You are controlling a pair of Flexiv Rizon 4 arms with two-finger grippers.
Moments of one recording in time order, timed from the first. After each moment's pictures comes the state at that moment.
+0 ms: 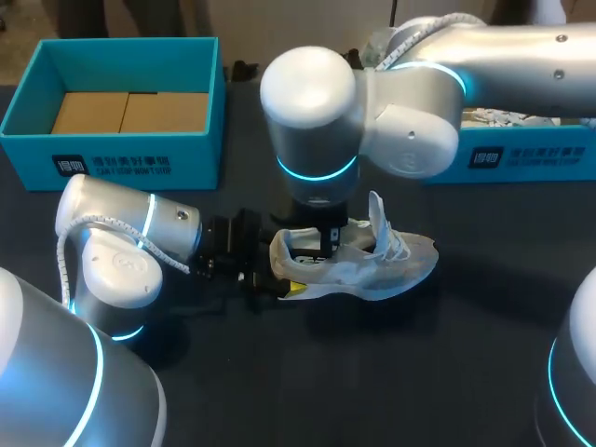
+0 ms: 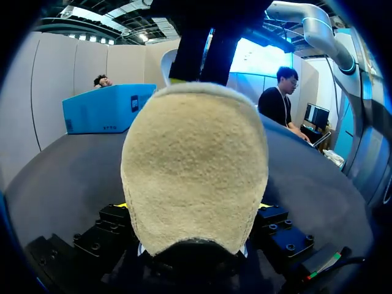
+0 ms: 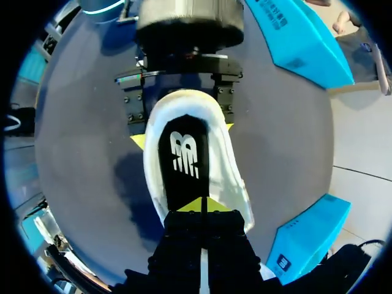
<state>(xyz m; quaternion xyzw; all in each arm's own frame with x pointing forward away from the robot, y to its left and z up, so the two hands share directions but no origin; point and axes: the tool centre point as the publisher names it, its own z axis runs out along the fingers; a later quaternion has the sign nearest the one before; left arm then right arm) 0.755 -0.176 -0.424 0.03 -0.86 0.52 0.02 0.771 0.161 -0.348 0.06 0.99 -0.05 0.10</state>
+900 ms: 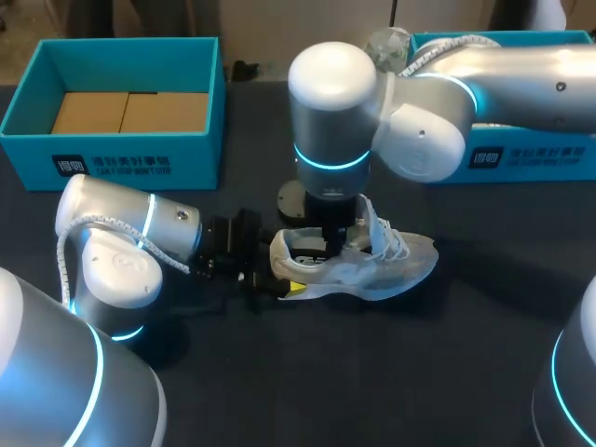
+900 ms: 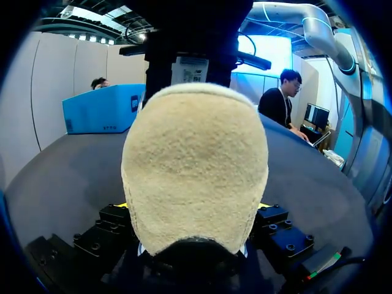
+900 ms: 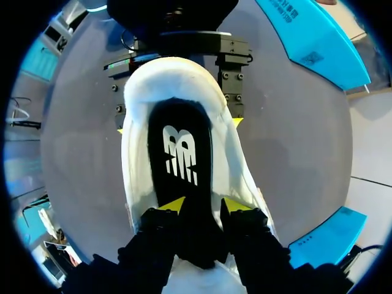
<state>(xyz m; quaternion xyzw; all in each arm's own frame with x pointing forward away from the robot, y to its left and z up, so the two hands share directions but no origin) 0.755 -0.176 -0.424 0.03 -0.86 0.52 0.02 0.780 0.157 -0.377 0.04 1.00 -0.02 0.05</state>
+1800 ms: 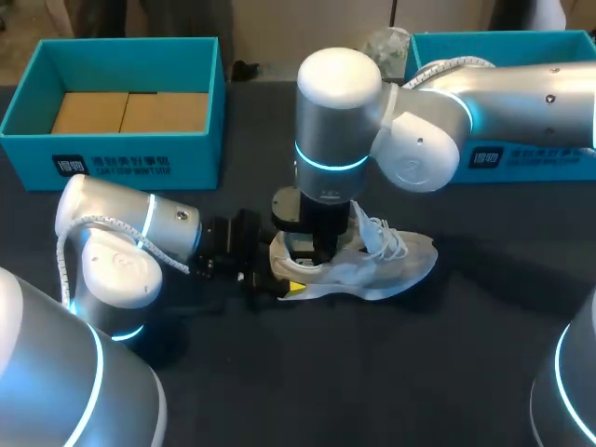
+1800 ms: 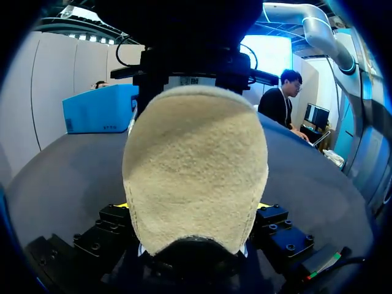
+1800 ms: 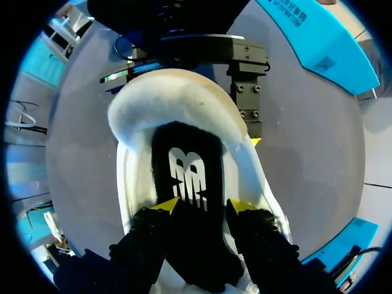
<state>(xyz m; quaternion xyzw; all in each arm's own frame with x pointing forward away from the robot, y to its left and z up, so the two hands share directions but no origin) 0.755 -0.175 -0.425 0.03 -0.86 0.52 0.02 0.772 0.180 -0.400 0.04 1.00 0.02 0.01</state>
